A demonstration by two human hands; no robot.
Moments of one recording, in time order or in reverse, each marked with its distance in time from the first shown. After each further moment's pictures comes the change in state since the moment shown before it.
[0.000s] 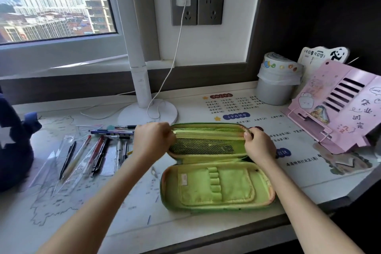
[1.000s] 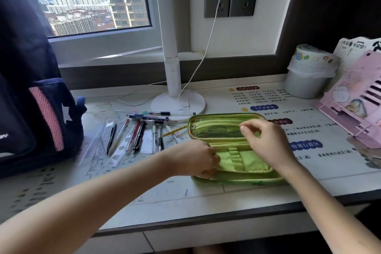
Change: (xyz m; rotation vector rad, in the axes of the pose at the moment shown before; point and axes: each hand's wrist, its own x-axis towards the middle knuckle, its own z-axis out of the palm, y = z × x) left_hand -0.058 0.000 -0.022 0.215 -0.395 0.959; right_hand -0.082 -0.070 -0.034 0.252 -0.054 -0.501
